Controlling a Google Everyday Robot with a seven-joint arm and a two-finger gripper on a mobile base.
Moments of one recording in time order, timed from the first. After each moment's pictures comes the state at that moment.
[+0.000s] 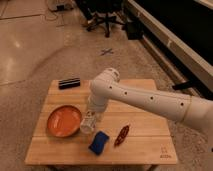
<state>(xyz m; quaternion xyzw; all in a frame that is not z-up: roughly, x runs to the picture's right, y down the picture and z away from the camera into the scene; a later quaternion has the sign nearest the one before) -0.073 0.124 0.735 -0.20 -0.28 -0.45 0.82</state>
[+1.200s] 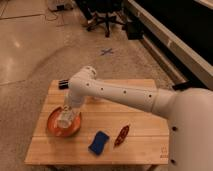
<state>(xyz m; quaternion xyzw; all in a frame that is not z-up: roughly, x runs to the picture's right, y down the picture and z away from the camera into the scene) -0.209 0.098 0.754 -0.12 -0.35 -0.48 0.80</state>
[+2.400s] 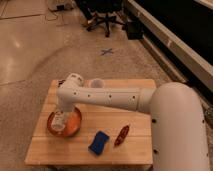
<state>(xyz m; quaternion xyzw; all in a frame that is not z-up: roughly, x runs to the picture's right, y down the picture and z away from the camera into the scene) -0.241 0.122 0.785 -0.10 -0.32 -0.53 0.78</state>
